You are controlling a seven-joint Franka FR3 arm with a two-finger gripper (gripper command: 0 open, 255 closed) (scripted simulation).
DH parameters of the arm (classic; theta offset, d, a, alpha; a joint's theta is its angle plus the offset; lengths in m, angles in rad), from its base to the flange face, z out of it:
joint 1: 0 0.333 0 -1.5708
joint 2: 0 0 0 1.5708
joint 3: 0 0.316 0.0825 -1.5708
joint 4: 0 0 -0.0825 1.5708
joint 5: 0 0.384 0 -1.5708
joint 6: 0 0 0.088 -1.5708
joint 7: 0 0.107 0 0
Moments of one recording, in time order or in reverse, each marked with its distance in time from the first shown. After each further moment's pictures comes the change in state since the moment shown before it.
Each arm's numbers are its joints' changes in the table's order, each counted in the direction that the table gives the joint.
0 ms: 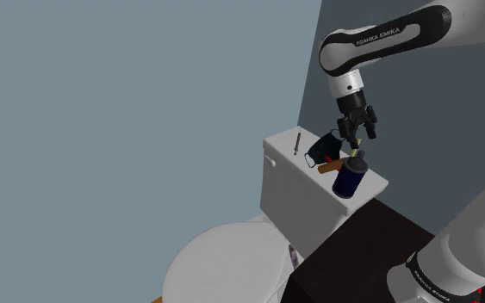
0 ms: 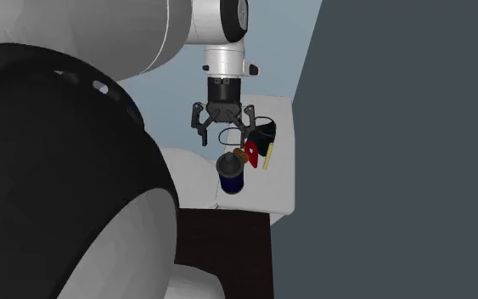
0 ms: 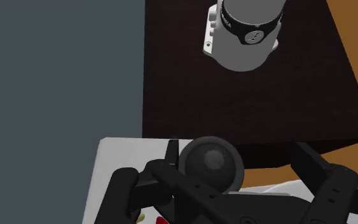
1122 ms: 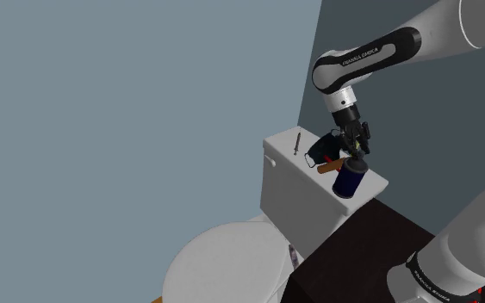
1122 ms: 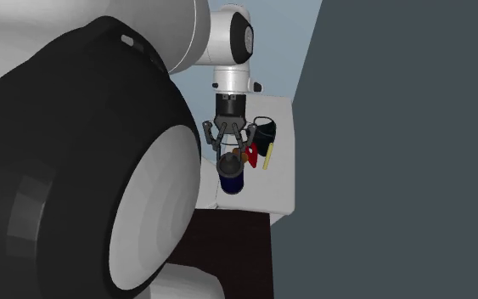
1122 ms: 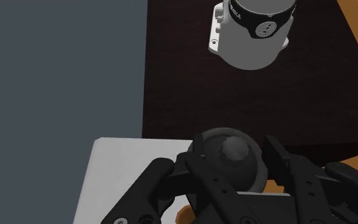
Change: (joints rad) arm -0.011 0.109 -0.014 0.022 -0.012 -0.070 -0.020
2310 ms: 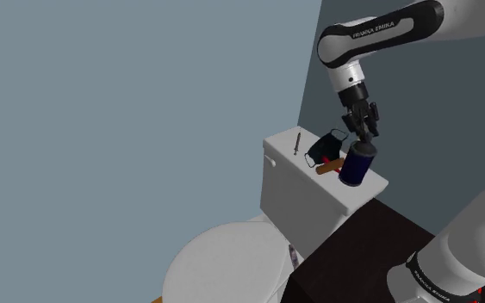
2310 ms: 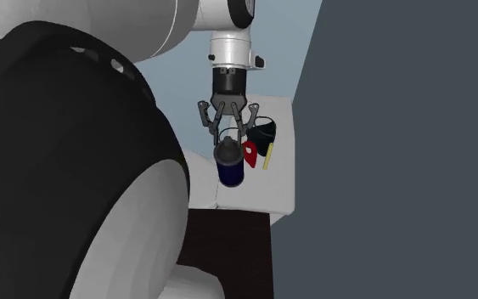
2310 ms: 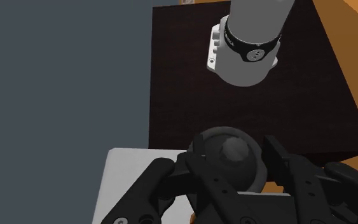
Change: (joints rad) arm 0.004 -0.064 0.005 -0.117 -0.006 0.180 -0.014
